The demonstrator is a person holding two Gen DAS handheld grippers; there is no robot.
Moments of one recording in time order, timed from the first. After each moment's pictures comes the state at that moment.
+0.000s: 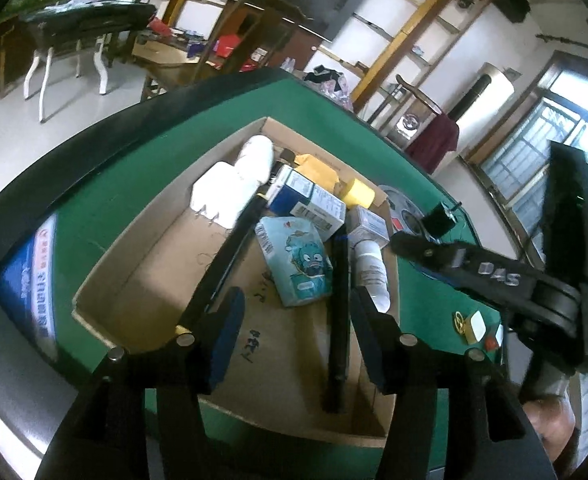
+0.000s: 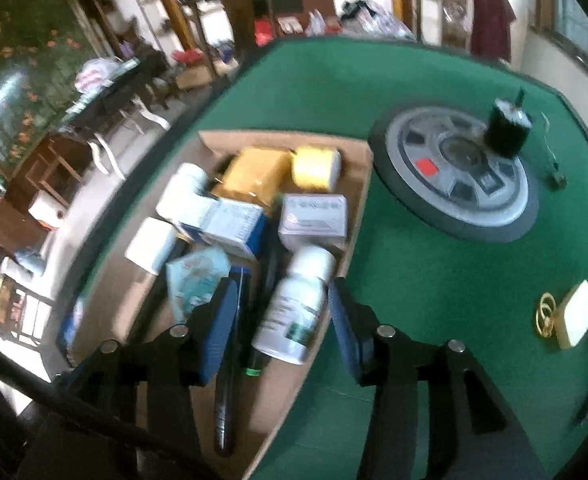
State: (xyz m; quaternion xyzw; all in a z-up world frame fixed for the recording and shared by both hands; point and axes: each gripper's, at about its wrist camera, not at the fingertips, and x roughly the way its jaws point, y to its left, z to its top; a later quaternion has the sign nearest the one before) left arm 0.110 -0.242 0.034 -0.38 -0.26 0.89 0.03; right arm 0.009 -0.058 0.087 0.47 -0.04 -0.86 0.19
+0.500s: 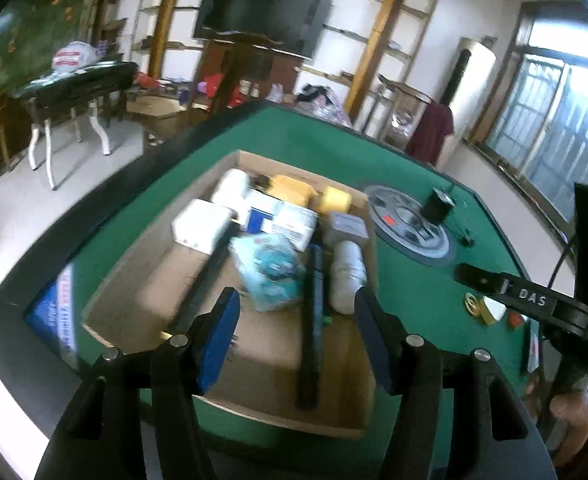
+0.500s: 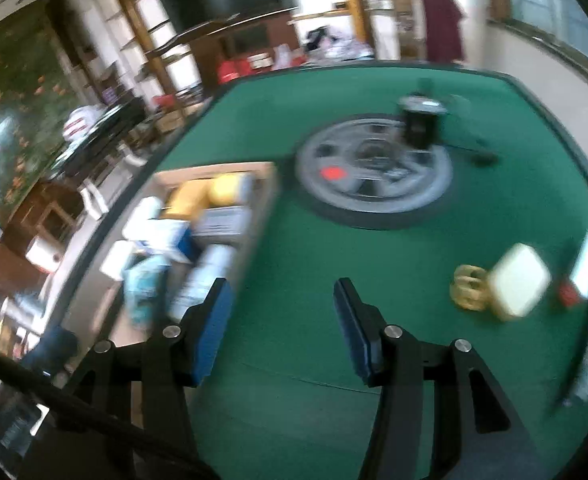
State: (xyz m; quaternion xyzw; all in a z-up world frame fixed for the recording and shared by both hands) left arm 0.123 -0.184 0.062 -0.35 -0.15 0.92 0.01; right arm 0.040 0.055 0.089 0.43 -0.09 -0.89 0.11
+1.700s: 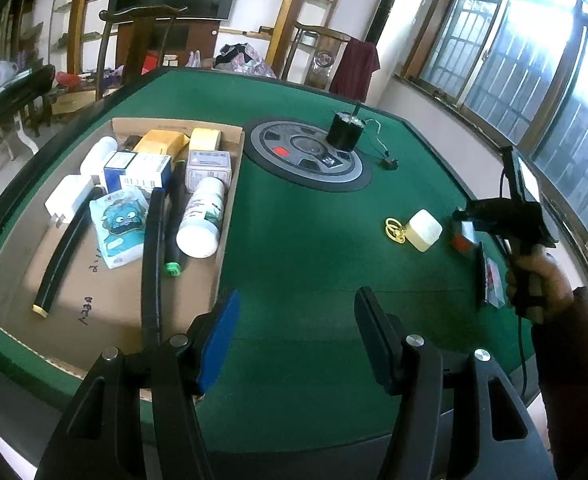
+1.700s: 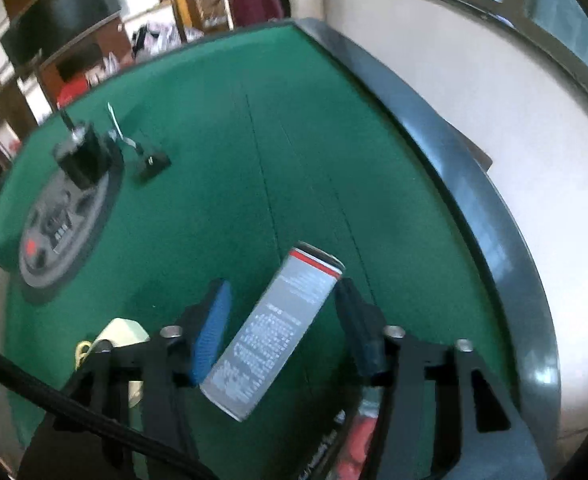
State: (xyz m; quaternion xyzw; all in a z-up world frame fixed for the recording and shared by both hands) left arm 0.130 -0.092 0.056 -0.41 -0.09 0.90 0.13; right arm -0.028 0.286 0.054 0.50 -0.11 -0.85 -0.12
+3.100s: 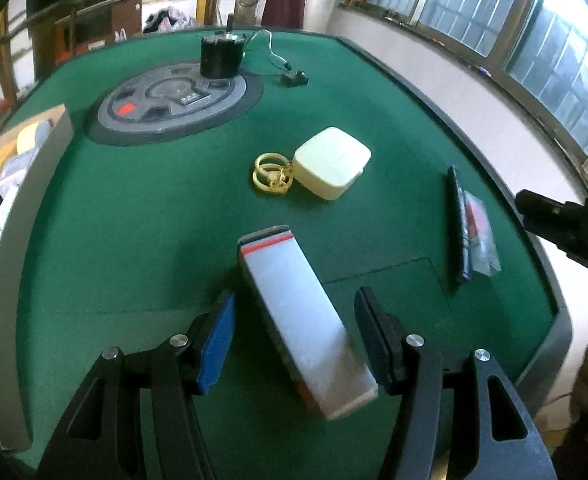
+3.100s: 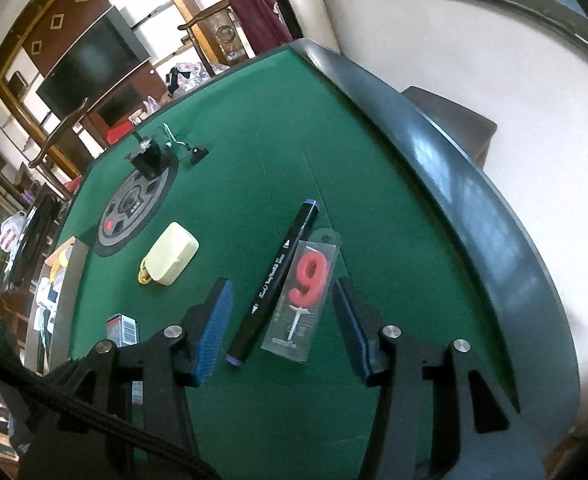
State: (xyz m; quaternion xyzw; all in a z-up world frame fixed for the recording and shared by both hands) left arm 0.093 0.072 0.012 -0.47 0.01 0.86 0.21; right arm 0.124 0.321 0.093 0.42 -0.22 -0.88 -0.05
